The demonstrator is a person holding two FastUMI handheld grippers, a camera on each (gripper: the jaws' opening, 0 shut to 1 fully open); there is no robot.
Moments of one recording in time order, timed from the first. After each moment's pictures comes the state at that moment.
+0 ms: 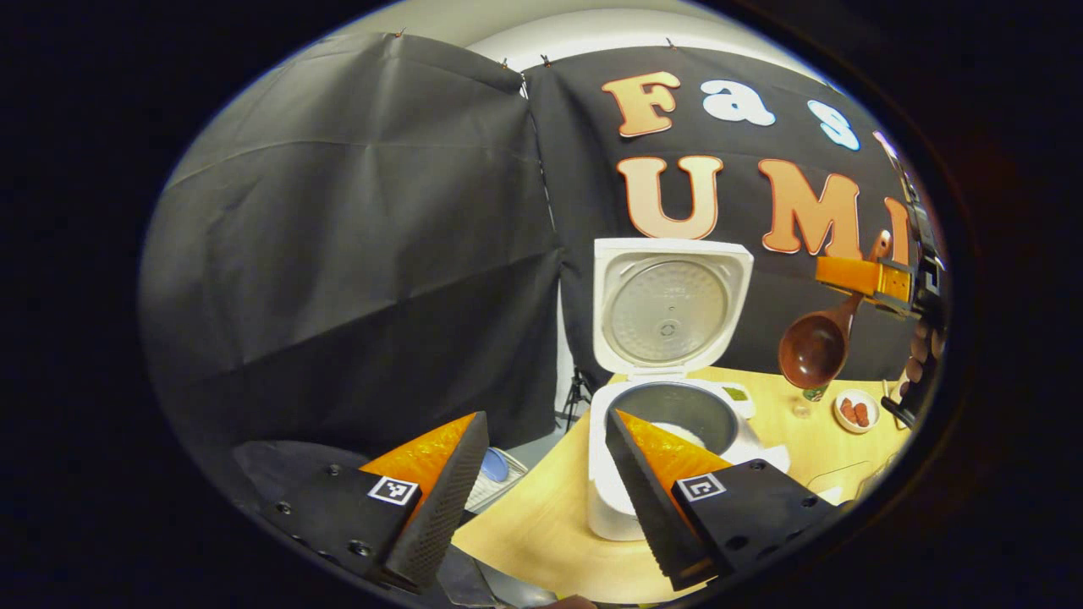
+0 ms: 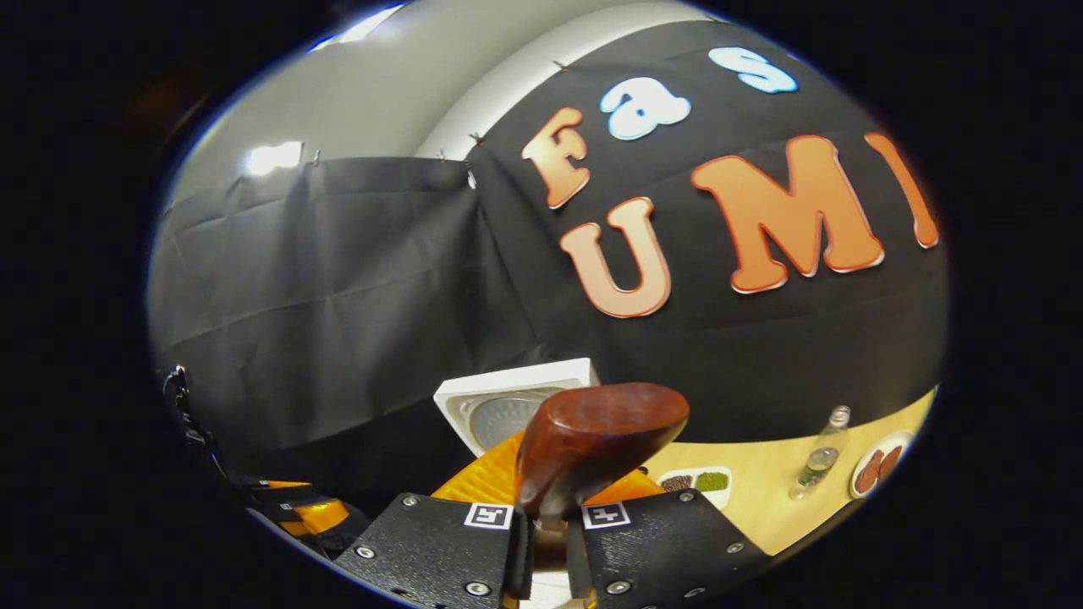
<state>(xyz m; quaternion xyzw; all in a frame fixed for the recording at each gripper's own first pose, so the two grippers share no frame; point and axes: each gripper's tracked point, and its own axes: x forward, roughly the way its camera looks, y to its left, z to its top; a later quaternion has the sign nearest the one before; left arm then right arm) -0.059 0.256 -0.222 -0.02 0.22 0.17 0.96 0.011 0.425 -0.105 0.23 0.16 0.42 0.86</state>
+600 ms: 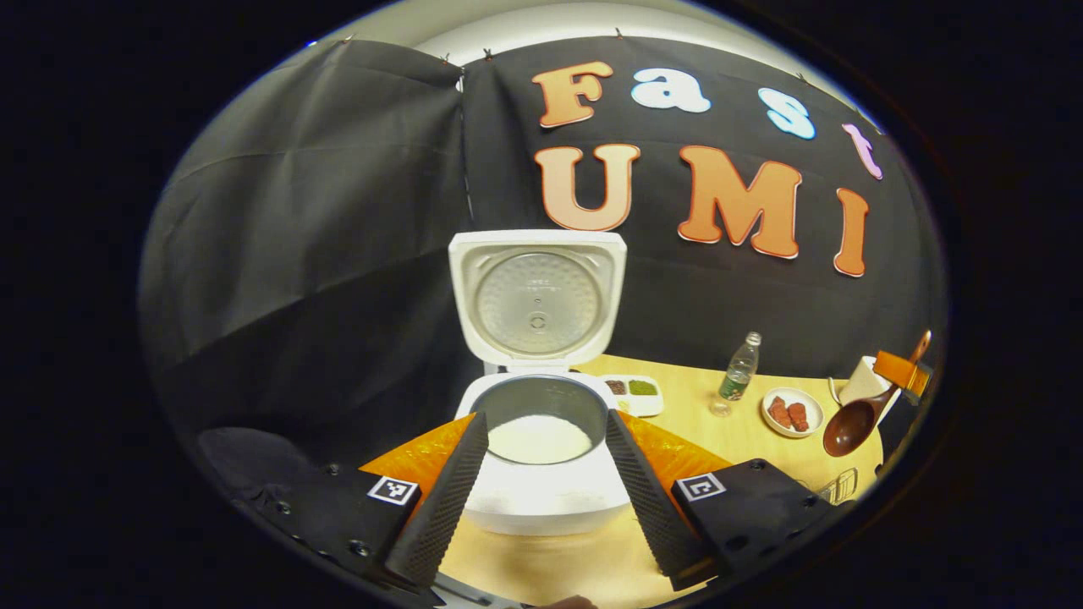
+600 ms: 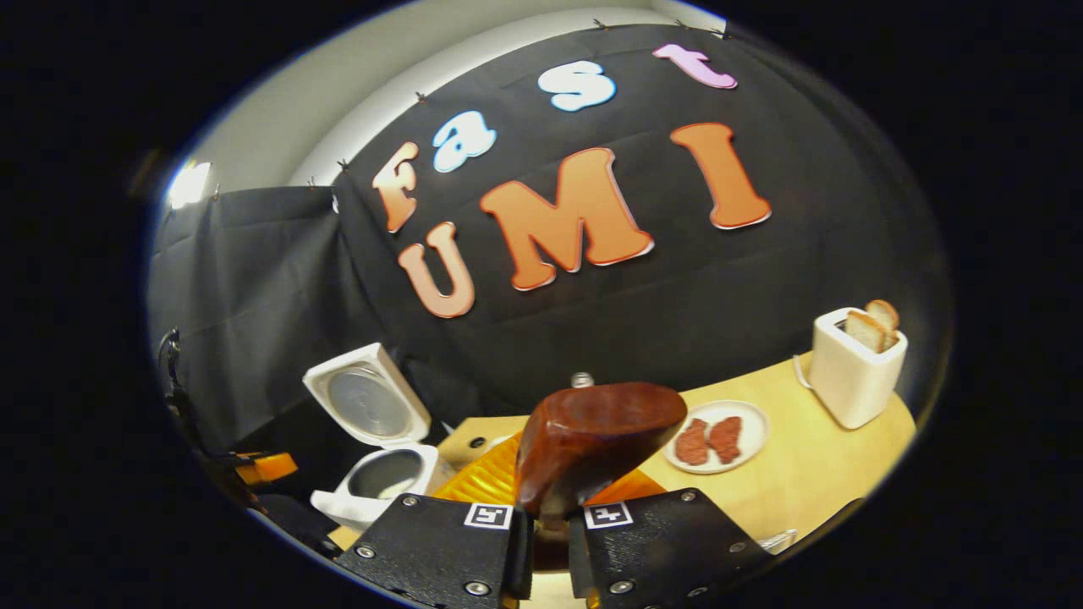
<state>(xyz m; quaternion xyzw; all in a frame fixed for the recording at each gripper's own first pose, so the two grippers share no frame) -0.017 0.083 -0.220 -0.04 0.25 0.08 0.96 0.021 0.133 -0.233 0.20 0.22 0.20 0.93</state>
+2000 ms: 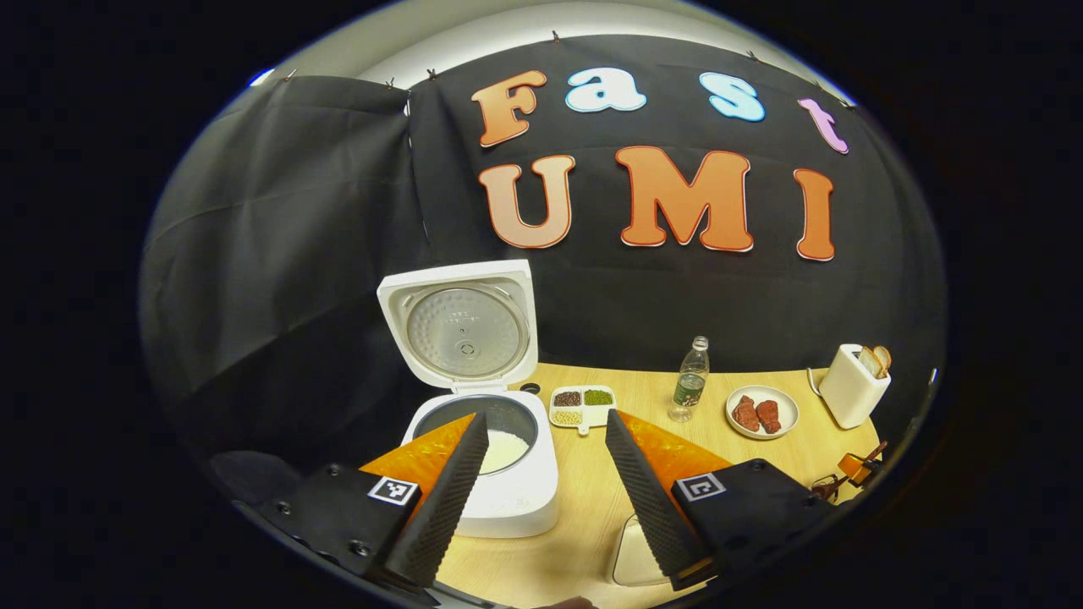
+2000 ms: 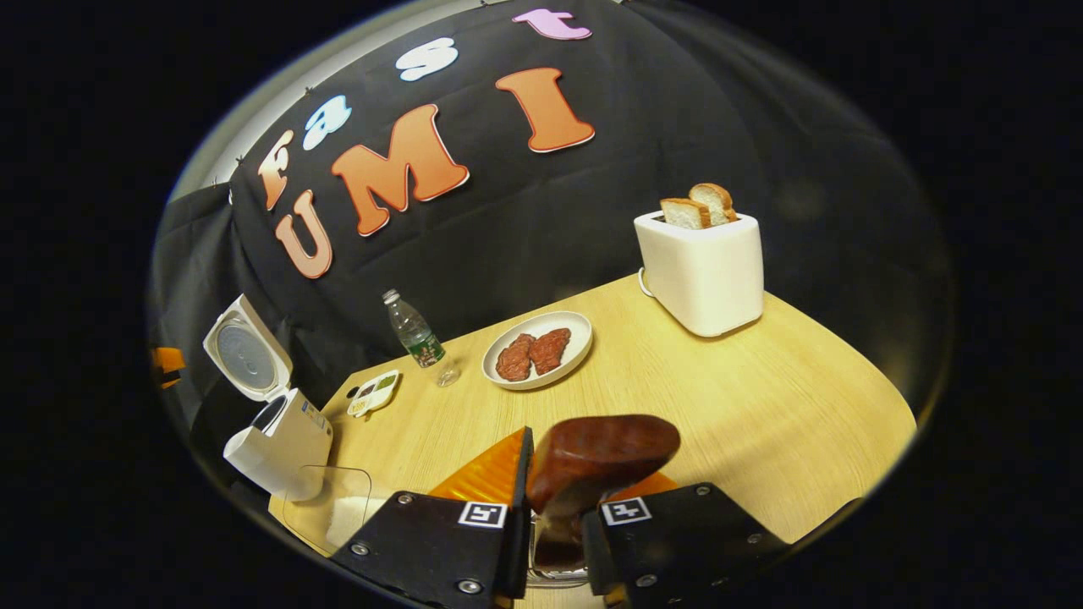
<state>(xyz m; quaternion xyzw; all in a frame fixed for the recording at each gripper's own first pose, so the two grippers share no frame) 0.000 0.006 -0.171 0.00 0.22 0.07 0.97 -0.032 0.005 -0.399 0.21 0.34 0.07 0.91</state>
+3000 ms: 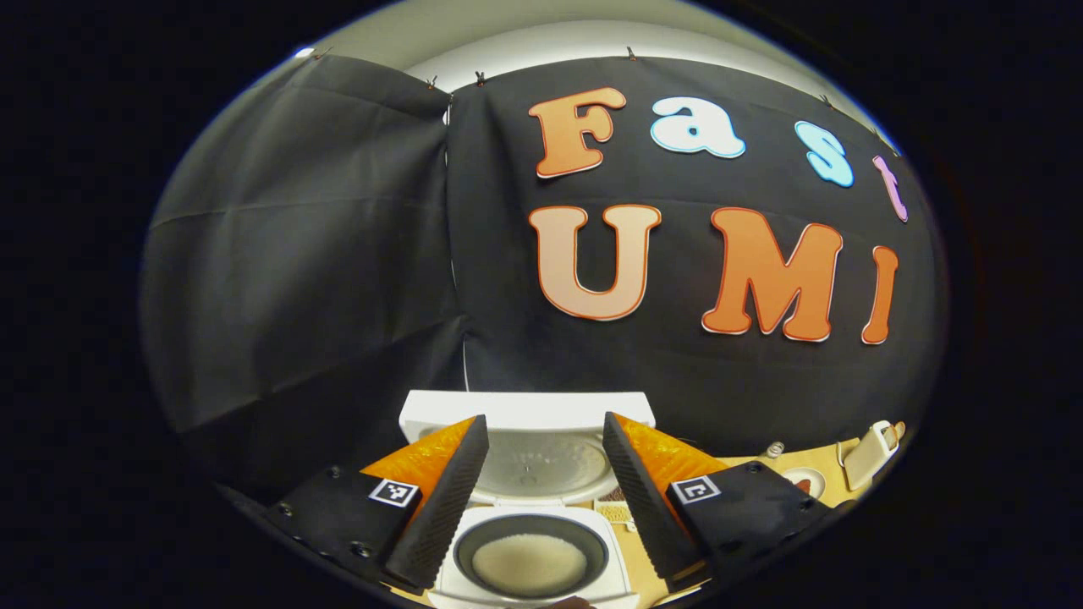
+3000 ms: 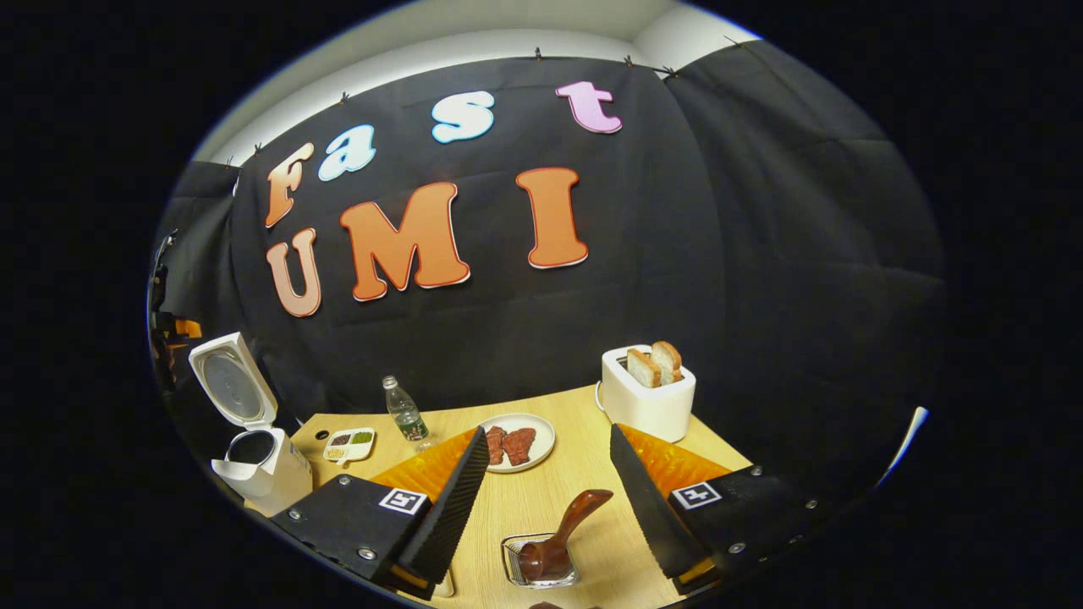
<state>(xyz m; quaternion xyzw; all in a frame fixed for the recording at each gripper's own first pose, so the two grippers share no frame) 0.218 0.163 -0.103 -0.03 0.14 0.09 0.99 -0.030 -0.041 -0.204 0.10 0.21 -0.01 0.97</state>
